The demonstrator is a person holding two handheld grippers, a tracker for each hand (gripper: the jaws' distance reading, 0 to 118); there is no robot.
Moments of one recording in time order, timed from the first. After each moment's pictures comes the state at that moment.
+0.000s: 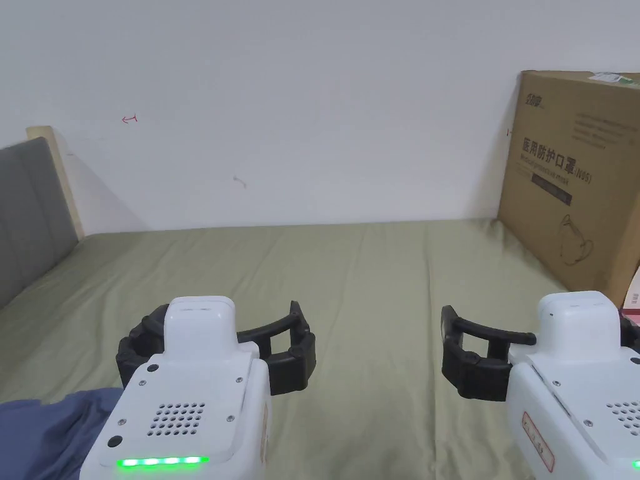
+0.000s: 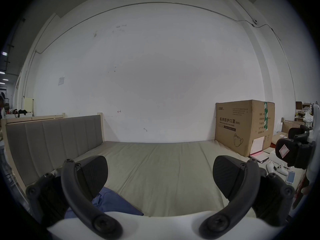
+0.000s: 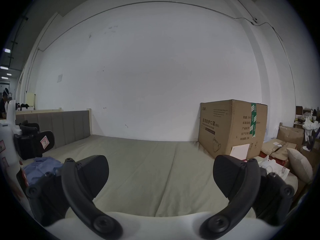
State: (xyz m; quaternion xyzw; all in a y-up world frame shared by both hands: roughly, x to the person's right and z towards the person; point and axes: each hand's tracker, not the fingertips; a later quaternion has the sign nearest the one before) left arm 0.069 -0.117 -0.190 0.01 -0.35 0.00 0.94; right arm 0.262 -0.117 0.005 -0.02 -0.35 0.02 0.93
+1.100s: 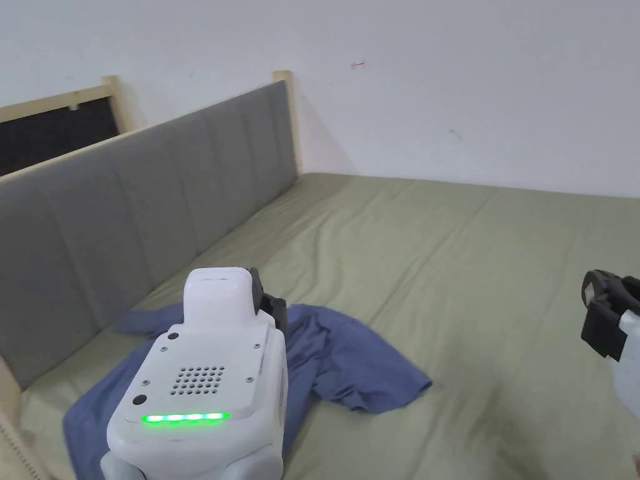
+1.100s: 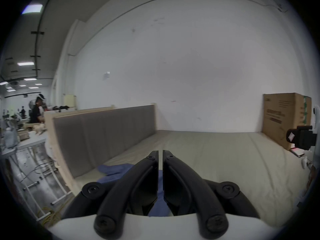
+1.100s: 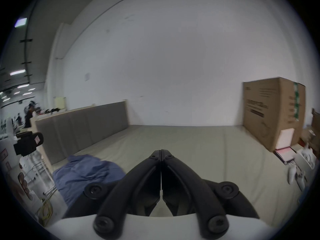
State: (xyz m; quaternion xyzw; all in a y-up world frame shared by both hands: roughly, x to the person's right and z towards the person) left arm -0.116 -0.128 -0.237 -0.03 -0.12 -0.03 0.99; right arm 0.201 -0.128 -0.123 -0.07 -0.16 -0.04 0.98
